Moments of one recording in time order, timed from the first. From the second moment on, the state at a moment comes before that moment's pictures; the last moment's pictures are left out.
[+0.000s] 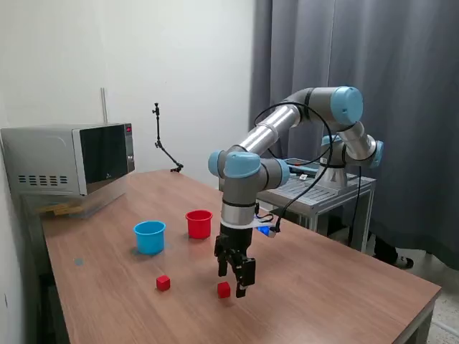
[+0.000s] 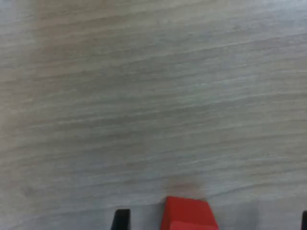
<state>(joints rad) 0.12 -0.50 0.93 -2.09 -1.58 -2.81</state>
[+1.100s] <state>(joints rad) 0.12 -0.50 0.92 -2.09 -1.61 -2.81</state>
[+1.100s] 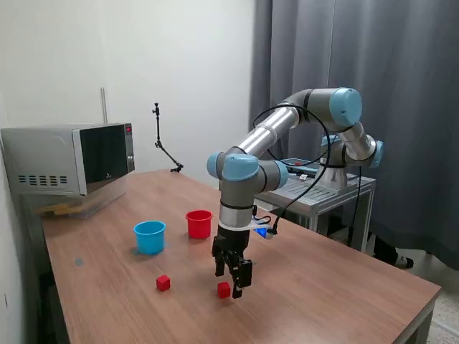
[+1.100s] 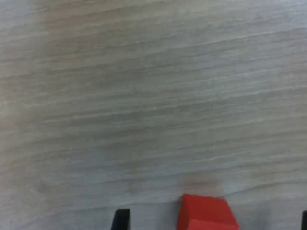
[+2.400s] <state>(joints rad) 0.11 -0.49 0.91 -2.09 -1.61 -2.81</state>
